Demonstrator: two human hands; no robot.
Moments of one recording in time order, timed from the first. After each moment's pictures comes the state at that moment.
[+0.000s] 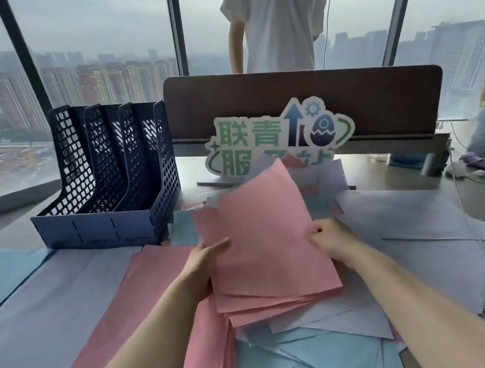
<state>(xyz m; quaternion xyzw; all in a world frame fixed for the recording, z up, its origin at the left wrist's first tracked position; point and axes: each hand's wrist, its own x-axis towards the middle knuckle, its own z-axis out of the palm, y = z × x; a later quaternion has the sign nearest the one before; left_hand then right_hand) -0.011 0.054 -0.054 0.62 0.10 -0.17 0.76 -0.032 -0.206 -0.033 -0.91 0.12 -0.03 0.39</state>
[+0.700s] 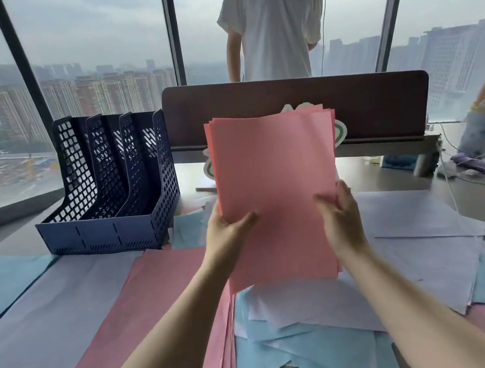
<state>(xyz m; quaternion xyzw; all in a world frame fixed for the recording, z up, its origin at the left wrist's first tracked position) -0.044 0.009 0.006 0.64 -0.13 0.06 0.75 -0.074 -0.181 0.011 -0.72 0.06 -0.32 0.61</state>
